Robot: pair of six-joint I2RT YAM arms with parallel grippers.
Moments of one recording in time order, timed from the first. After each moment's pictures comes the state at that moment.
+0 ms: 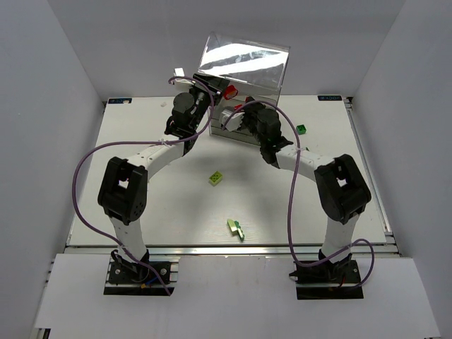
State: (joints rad) left arm -0.46 1.86 1.41 0.73 -0.01 -1.24; right arm 0.57 1.87 1.24 0.62 0.07 -1.33
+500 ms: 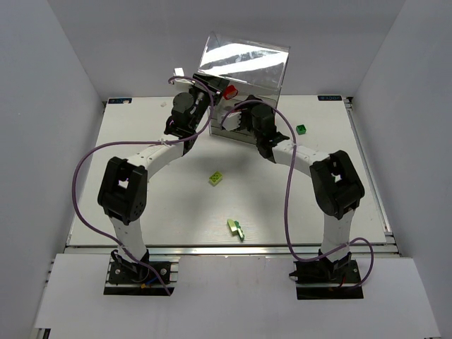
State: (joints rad) left arm -0.46 1.86 1.41 0.73 -0.01 -1.24; right arm 0.57 1.94 1.35 0.44 0.14 -1.40
